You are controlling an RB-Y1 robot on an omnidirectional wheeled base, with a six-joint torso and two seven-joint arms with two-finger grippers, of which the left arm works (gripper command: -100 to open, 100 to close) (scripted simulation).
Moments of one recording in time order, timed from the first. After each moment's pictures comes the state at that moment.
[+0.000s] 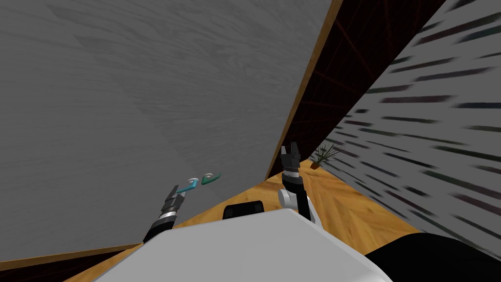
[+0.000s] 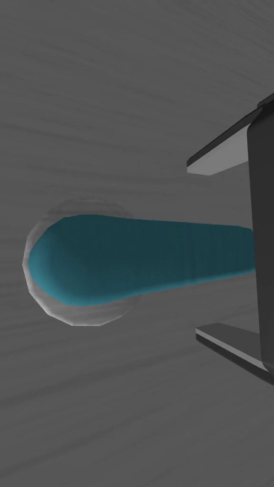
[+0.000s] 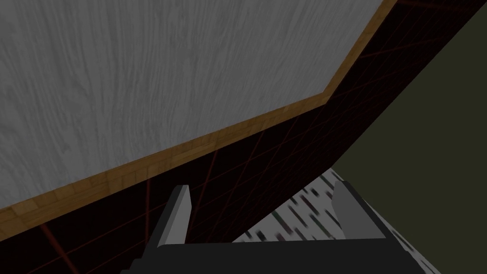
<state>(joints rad) 0.14 0.37 0.15 -0.67 0.17 -0.92 0.28</state>
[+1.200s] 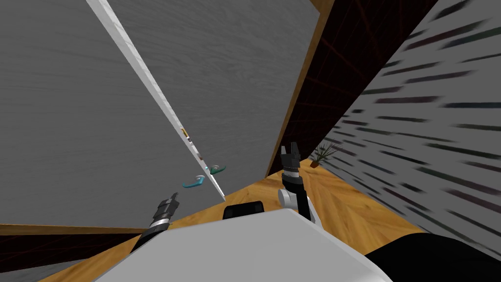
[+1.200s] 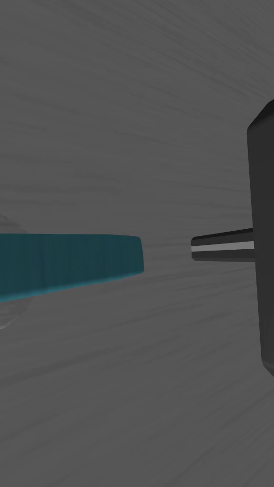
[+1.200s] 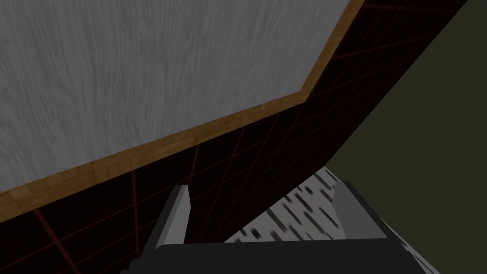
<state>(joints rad) 0.18 0.41 0.14 -0.65 0.17 -0.95 0.30</state>
